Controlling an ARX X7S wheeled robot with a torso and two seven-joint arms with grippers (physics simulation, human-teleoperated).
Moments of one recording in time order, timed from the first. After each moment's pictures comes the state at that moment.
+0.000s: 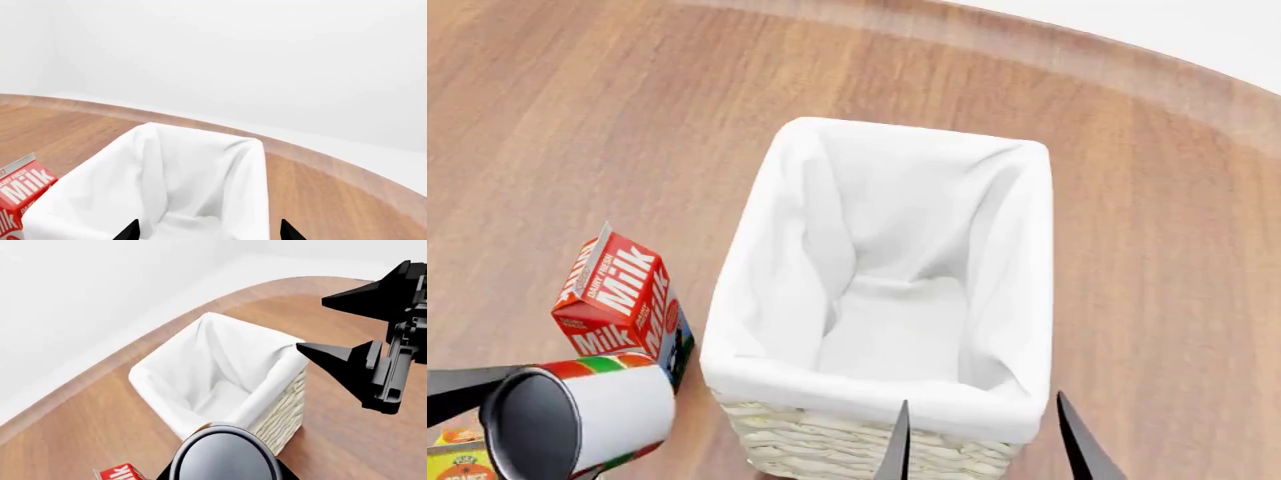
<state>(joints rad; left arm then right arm) -0.74 -1.11 0.22 0.98 -1.35 -0.95 -0.16 -0.02 0.40 -0.31 -0.89 0.28 0.59 0.50</state>
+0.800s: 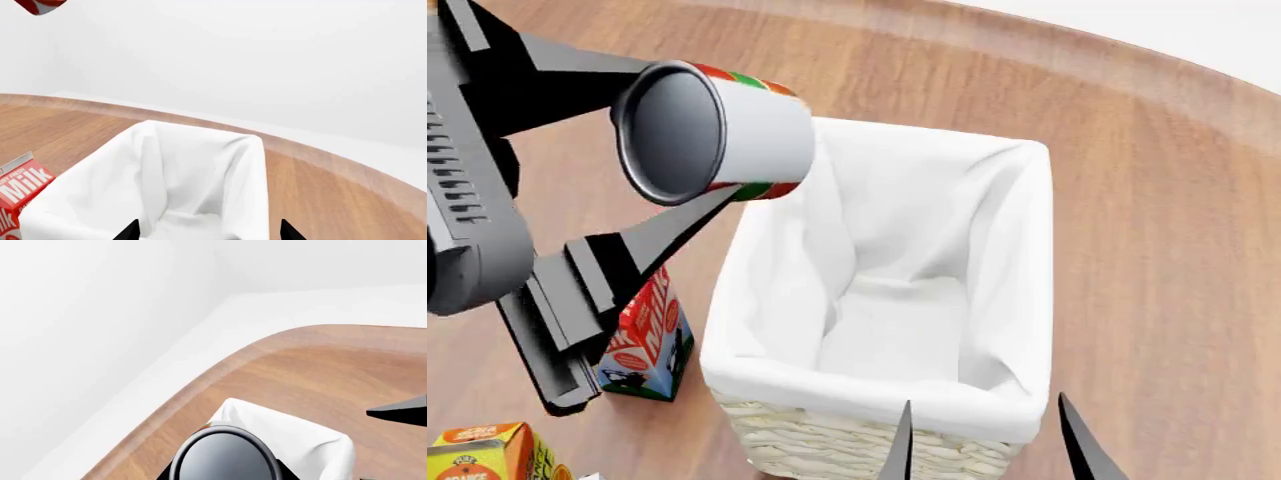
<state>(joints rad) -1.51 -0.66 0.58 0.55 -1.21 -1.18 0.01 -0.02 0.41 -0.31 -0.87 0.29 0.57 0.51</state>
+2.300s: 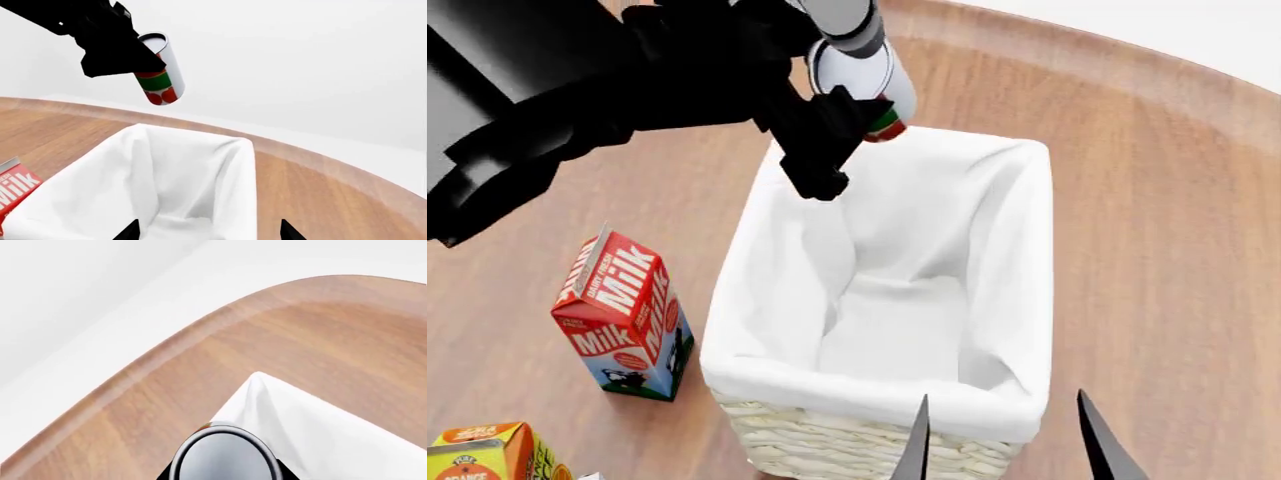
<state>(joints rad) -1.66 -0.13 1.00 -0.53 -0.67 -0.83 0.38 -0.01 0.44 -0.29 -0.87 0.32 0.55 0.53</state>
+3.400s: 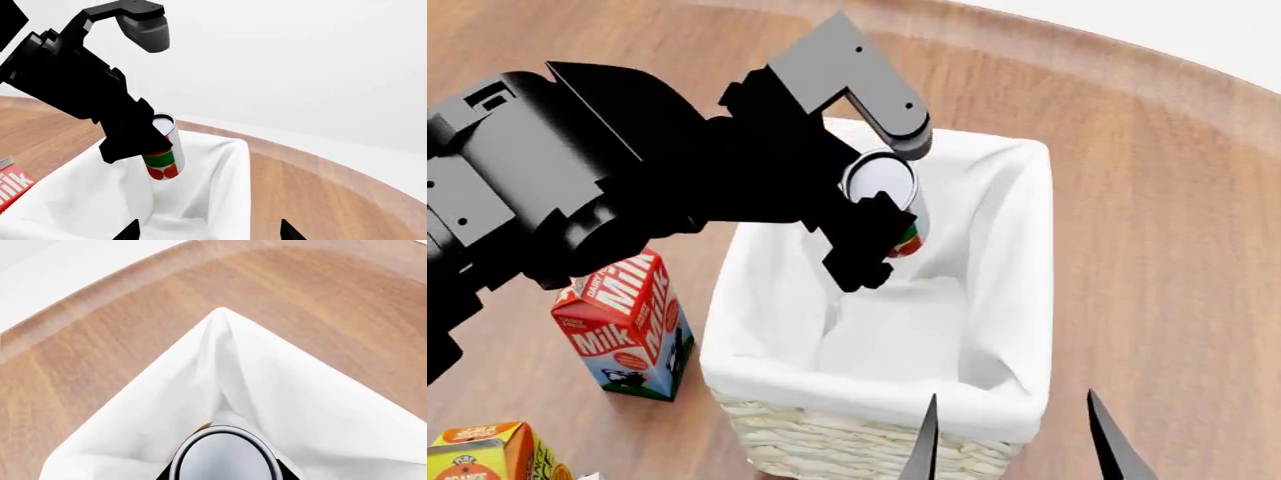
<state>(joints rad) -1.70 0.00 1.50 -0.86 -1.16 -0.63 0.30 -0.01 0.46 -0.29 -0.88 0.33 0.55 0.56</state>
